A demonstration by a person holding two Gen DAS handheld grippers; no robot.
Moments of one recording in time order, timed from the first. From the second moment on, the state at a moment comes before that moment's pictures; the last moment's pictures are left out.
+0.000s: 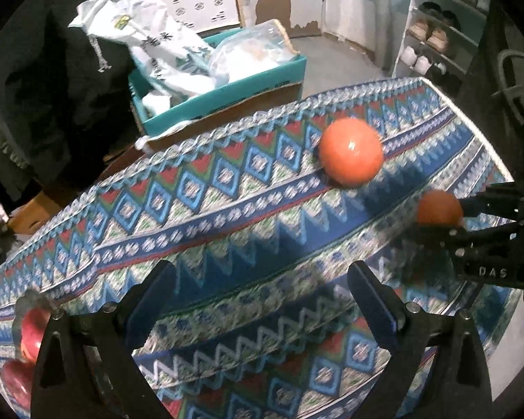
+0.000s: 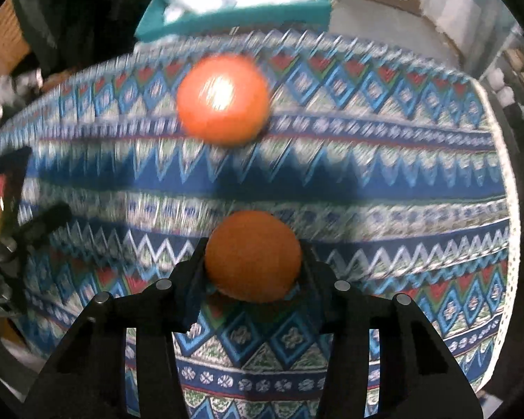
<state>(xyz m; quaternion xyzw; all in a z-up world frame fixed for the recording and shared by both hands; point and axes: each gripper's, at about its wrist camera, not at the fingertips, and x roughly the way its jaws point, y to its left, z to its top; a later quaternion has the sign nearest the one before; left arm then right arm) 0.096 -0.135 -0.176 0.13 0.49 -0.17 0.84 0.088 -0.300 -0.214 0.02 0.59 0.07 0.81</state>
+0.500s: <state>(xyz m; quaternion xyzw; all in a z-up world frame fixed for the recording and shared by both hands) 0.155 -0.203 -0.178 0.09 0.51 -0.21 0.83 0.117 -0.374 -0.168 0.09 0.52 -0.01 0.85</state>
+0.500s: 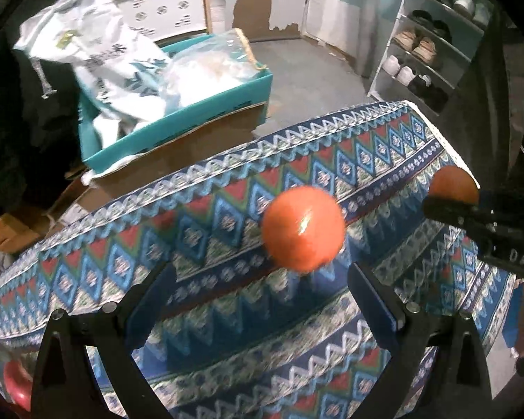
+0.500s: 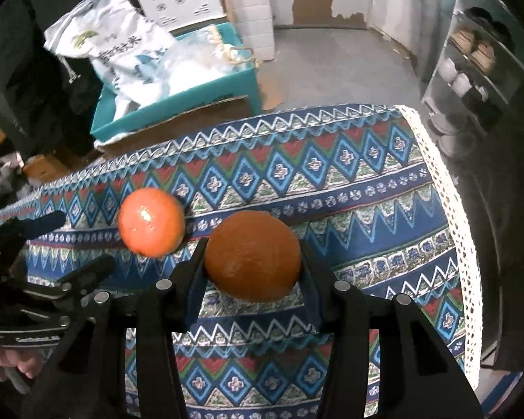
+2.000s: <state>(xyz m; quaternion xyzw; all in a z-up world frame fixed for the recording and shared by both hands) 0.137 -0.203 -0.135 0.05 0.48 -0.23 0.84 0.107 -0.359 -0.132 0.07 0.50 0.01 0.87</state>
